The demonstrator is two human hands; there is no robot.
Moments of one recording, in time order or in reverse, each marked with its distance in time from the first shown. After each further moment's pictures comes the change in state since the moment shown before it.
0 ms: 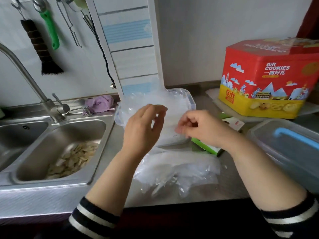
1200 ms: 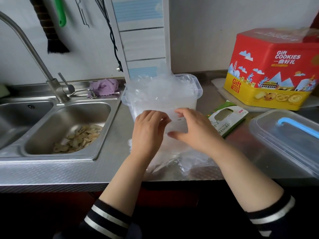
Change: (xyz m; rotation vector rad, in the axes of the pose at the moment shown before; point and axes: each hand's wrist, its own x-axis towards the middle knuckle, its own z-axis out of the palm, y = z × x) left_hand -0.062 0.004 0.006 0.070 -0.070 -0.188; right_hand -0.020 0.014 0.061 -0.350 0.125 -0.057
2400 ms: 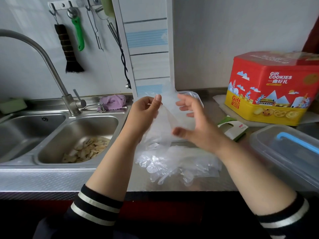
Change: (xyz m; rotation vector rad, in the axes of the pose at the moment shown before) left_hand 0.073 0.017 -0.057 -0.620 -0.149 -0.587; right_hand 0.006 -0.033 -0.043 0.492 0.043 -0.205
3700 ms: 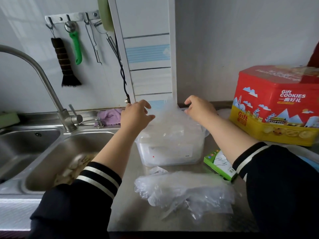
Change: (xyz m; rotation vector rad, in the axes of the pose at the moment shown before) left_hand 0.123 -0.039 -0.015 0.872 0.054 0.117; right_hand 0.157 0.099 -0.028 -0.621 0.109 0.437
